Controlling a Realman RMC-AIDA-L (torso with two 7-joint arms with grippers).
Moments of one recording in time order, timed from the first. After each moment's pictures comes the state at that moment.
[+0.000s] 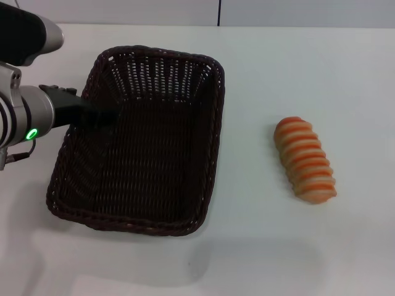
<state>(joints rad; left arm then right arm) -0.12 -2.06 -1.40 -1.70 2.87 -0.93 0.14 0.06 2.09 0.00 0.35 -0.96 -1.94 0.03</state>
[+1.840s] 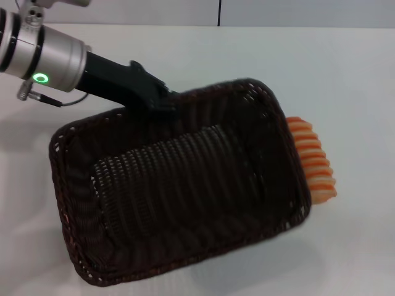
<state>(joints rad) -0.74 -2.03 -2.15 -0.95 2.21 -1.53 1.34 0.07 2.08 -0.03 0.34 -0.96 -1.95 0.03</state>
